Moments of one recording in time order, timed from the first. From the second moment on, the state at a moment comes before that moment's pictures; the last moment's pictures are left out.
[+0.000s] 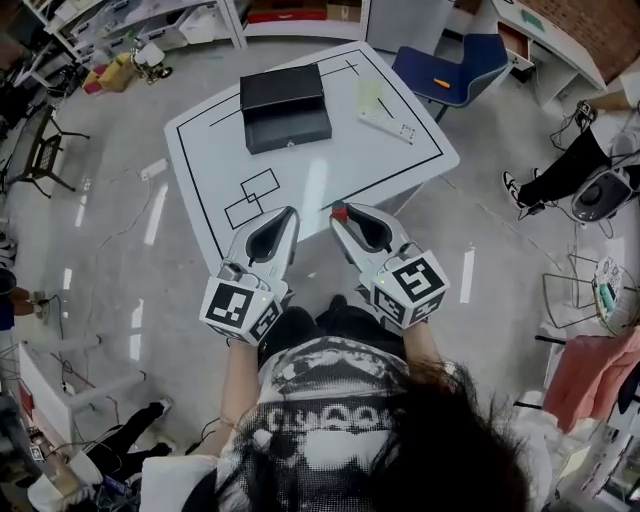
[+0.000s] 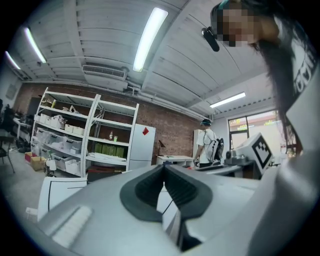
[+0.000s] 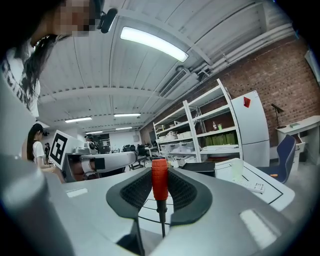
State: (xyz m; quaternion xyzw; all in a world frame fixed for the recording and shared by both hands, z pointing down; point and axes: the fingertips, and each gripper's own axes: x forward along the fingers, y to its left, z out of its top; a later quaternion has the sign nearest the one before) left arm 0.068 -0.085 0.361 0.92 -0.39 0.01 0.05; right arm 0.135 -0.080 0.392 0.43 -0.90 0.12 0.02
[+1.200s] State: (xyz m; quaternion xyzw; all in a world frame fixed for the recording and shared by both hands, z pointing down) left arm 0.027 -0.173 0.380 0.90 -0.43 0.04 0.07; right arm 0.118 -0.190 0.412 0.42 -0.90 0.13 0.04
